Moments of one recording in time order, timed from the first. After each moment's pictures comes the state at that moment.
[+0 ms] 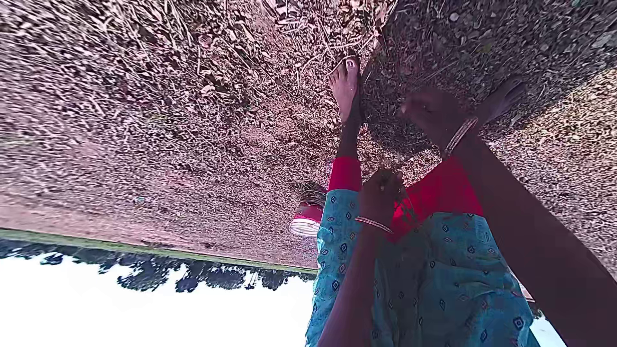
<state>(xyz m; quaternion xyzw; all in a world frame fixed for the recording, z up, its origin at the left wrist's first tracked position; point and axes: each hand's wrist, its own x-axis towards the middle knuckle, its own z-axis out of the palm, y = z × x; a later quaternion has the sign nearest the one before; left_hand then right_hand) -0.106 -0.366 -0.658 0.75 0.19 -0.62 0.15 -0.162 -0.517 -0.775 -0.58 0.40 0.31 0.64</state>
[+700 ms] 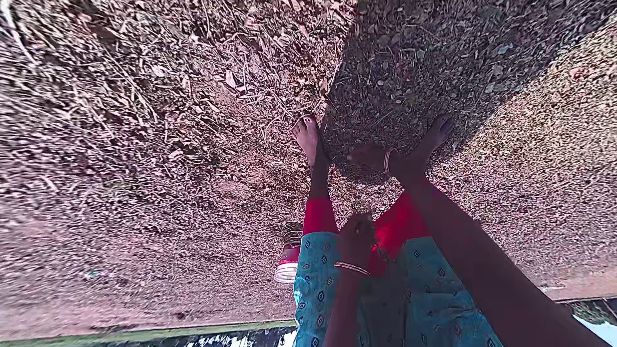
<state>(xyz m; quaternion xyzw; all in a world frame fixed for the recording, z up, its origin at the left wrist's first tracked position) -0.124 -0.376 -0.657 0.73 0.17 -0.66 0.10 -0.189 -0.500 -0.849 -0.49 0.31 0.41 0.70</state>
